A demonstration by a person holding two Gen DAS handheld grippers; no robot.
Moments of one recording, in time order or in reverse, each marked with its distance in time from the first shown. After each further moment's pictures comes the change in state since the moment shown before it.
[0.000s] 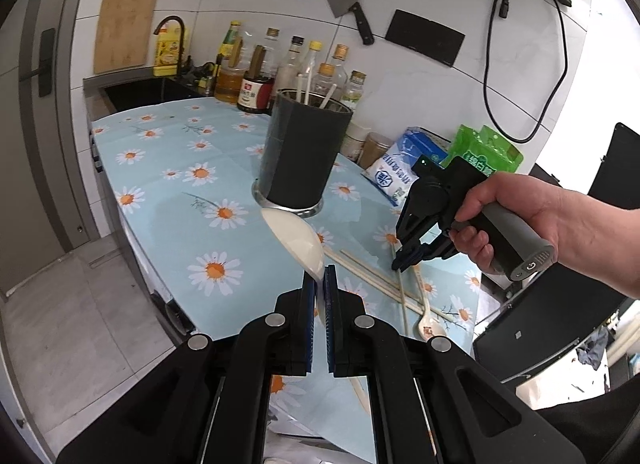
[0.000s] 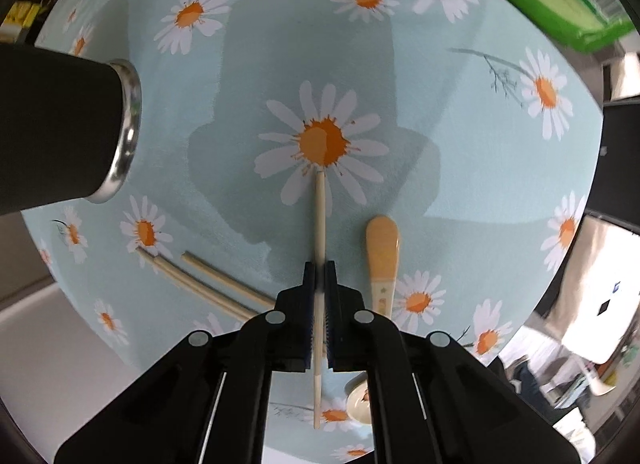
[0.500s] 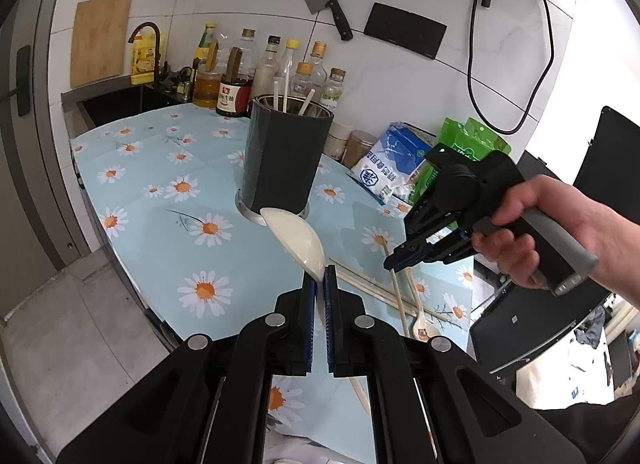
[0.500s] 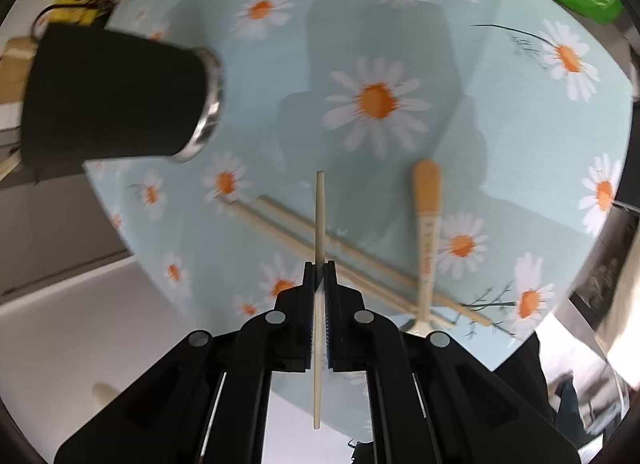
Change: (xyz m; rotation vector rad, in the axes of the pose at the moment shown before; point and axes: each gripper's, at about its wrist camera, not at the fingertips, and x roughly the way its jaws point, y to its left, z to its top) left arm 0.007 -0.005 0.017 0.064 0.019 -0.036; right arm -0.027 -0.028 -0.042 -0.066 0.009 0.283
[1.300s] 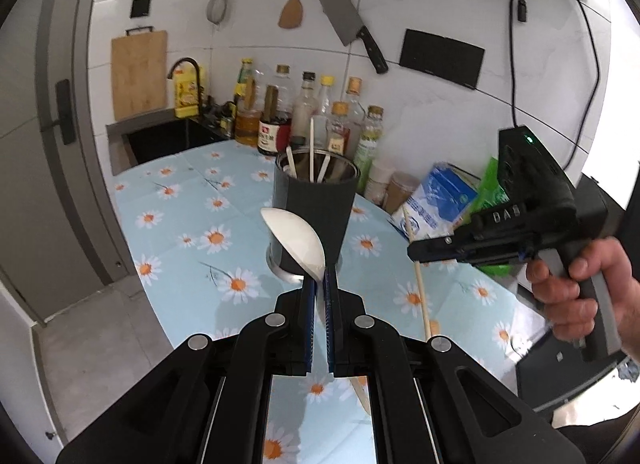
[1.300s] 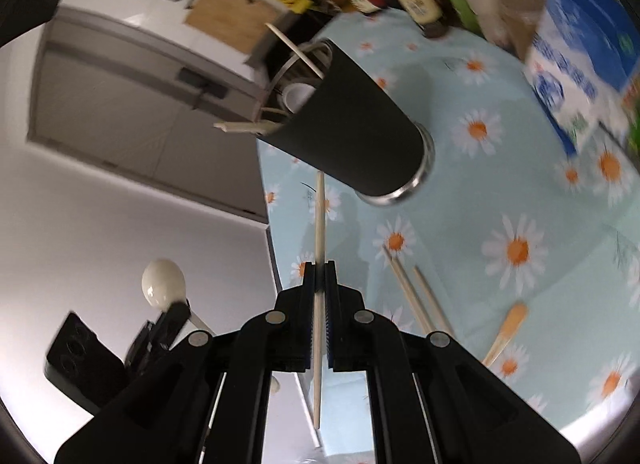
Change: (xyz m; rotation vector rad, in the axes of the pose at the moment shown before) left arm 0.019 -0.045 0.054 -0.017 -0.094 0.252; right arm -0.088 0.039 0.021 -0.567 -0.163 0.433
